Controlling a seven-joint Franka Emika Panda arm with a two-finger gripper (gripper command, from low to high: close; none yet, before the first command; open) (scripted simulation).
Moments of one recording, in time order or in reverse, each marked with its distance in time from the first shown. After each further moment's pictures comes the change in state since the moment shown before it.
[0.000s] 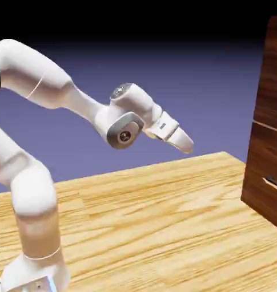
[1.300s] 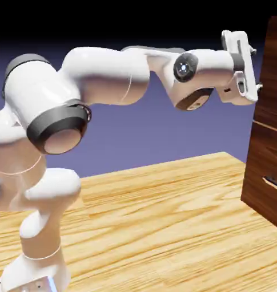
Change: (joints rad) arm 1.413 -0.030 -1.271 0.754 0.192 0.330 0.484
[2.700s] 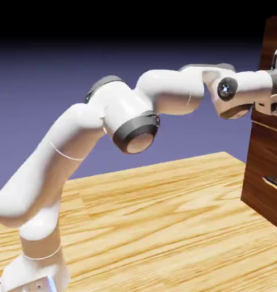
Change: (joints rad) arm 0.939 -0.039 -0.849 0.536 0.117 0.173 0.302
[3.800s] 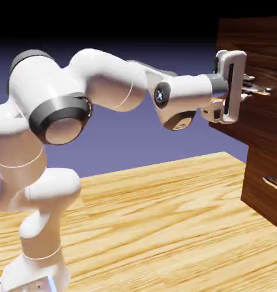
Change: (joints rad) arm -1.080 0.172 0.911 -0.774 -0.136 0.203 0.223
